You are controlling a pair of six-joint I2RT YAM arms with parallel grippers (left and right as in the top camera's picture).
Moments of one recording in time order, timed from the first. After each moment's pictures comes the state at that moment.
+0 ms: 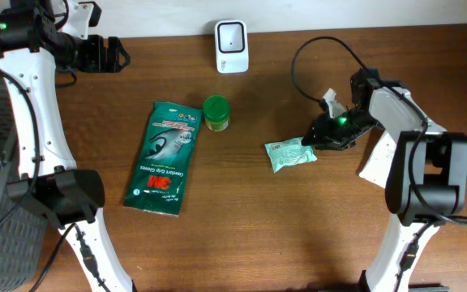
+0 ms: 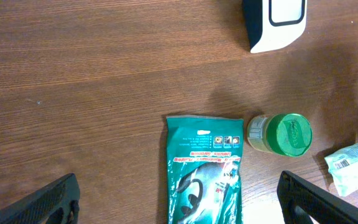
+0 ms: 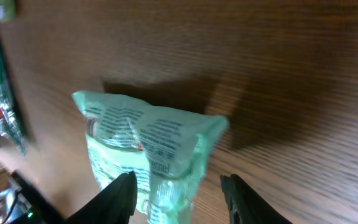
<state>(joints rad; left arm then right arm) 0.17 2.29 2.64 -1.48 0.39 0.23 -0.08 2.13 1.50 -1.02 -0.63 -0.11</state>
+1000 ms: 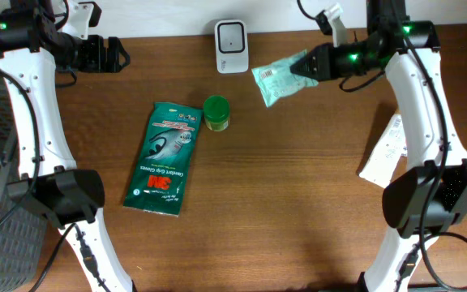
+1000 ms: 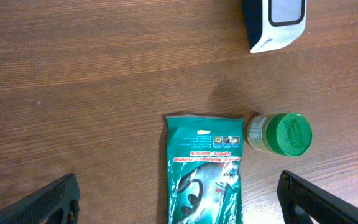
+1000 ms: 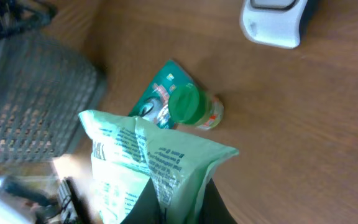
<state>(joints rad) 0.17 2.29 2.64 -1.48 0.39 0.23 0.00 2.04 2.07 -1.16 -0.86 -0.14</state>
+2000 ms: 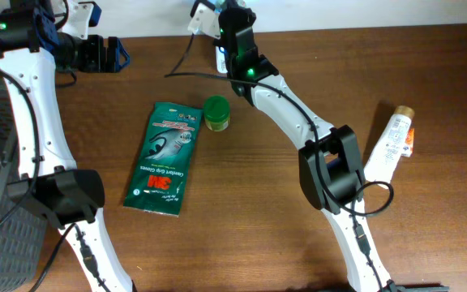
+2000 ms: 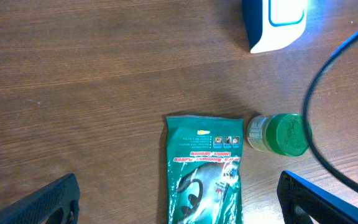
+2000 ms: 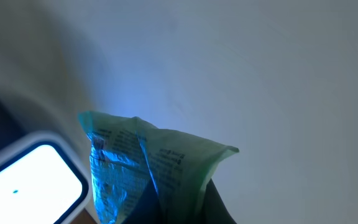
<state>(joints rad) 0.17 2.29 2.64 -1.48 0.39 0.23 0.46 2.48 2.17 0.13 0.39 -1.06</state>
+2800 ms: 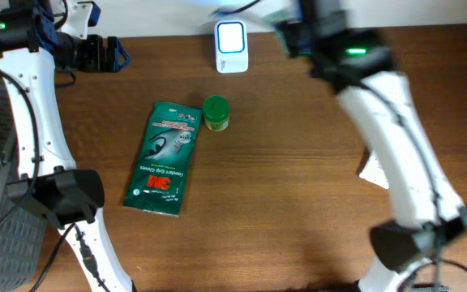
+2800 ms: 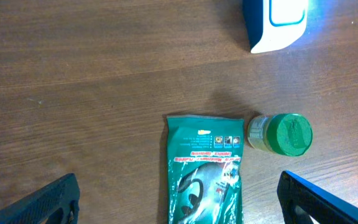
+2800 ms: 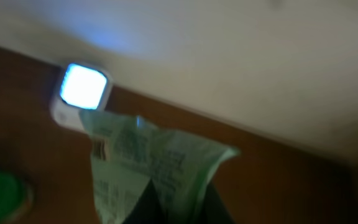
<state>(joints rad) 0.17 2.29 2.64 -1.48 0.39 0.23 0.32 1.86 2.19 -1.00 0.32 -0.10</state>
